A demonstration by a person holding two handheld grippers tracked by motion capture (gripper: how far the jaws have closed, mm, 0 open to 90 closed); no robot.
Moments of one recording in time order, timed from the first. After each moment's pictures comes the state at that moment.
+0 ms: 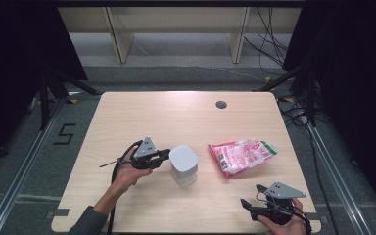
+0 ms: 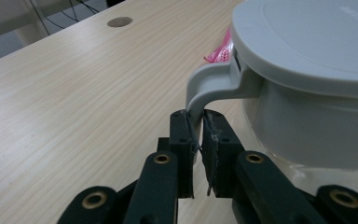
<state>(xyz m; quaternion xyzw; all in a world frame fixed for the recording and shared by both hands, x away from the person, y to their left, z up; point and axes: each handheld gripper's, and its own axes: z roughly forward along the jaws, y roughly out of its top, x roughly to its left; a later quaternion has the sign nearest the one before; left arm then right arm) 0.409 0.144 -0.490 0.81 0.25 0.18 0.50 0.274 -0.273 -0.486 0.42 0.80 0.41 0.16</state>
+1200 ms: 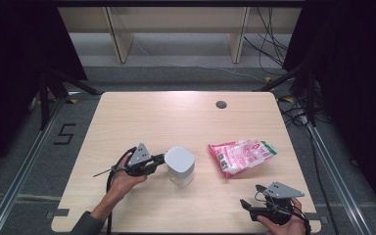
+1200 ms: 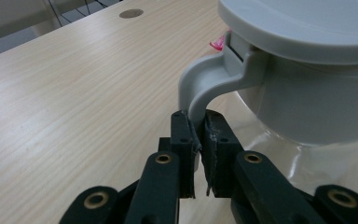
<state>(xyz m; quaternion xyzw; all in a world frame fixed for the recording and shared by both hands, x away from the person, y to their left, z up) 0.389 0.156 -0.498 0.80 0.27 0.20 0.49 0.277 -0.273 -0.488 0.40 0.81 0.40 0.17</state>
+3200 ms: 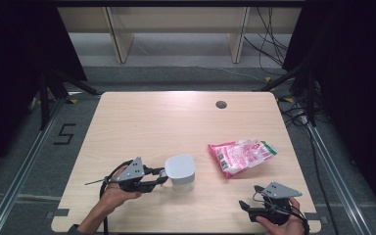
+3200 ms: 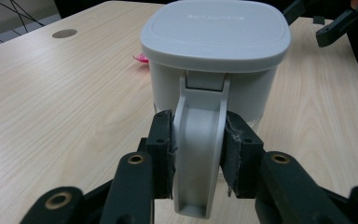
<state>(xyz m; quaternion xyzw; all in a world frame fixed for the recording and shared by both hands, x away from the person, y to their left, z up) 0.352 0.157 -0.492 0.81 0.18 0.13 0.54 0.278 -0.270 -0.489 0.39 0.81 0.39 0.17</state>
